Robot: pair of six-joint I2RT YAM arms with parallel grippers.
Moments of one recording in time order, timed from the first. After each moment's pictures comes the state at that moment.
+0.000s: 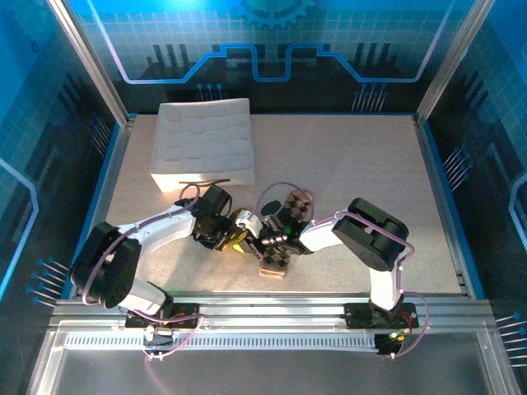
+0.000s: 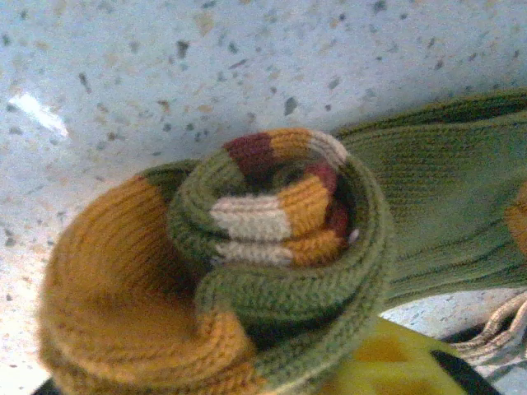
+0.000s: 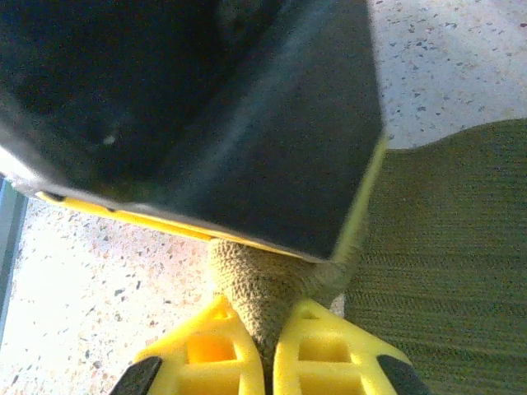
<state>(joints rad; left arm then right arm) -0.48 1.48 0.77 -0.61 0.19 -1.45 0.88 1.92 0.81 0.44 -0.47 0.04</state>
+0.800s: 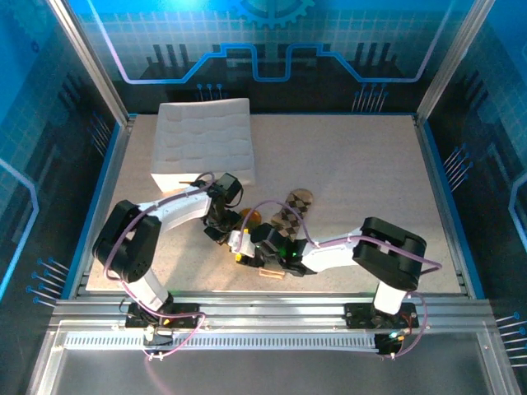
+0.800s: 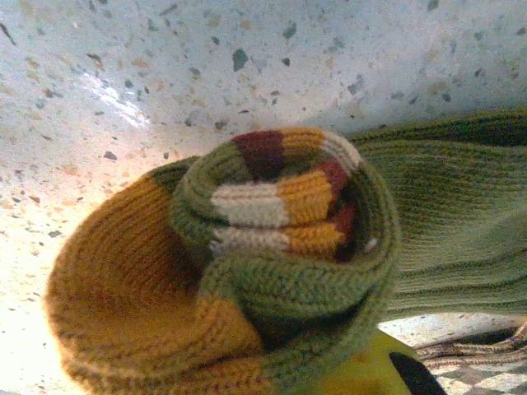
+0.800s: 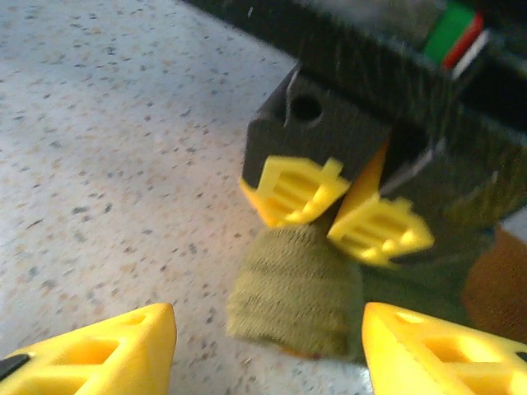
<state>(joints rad) -0.49 1.68 1.00 -0.84 0.24 -1.38 1.12 1.75 0.76 0.33 0.14 -0.34</state>
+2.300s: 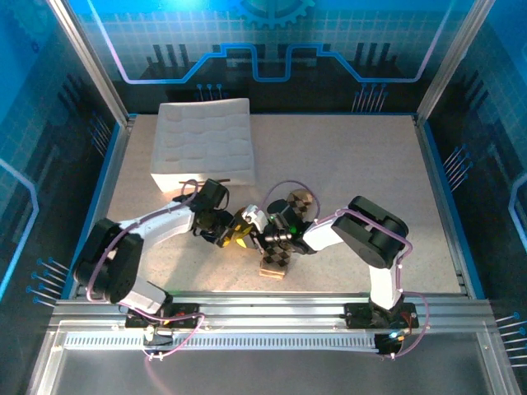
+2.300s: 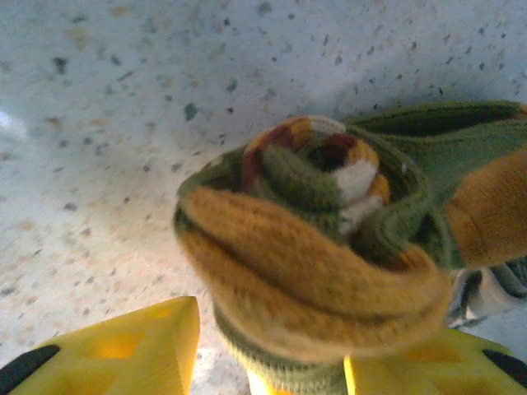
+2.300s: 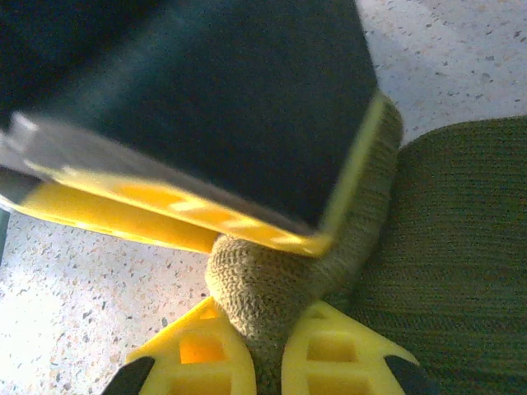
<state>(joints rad) -0.44 1.52 0.78 -0.51 0.28 -1.37 0.84 1.93 0.77 0.54 -0.45 0.15</state>
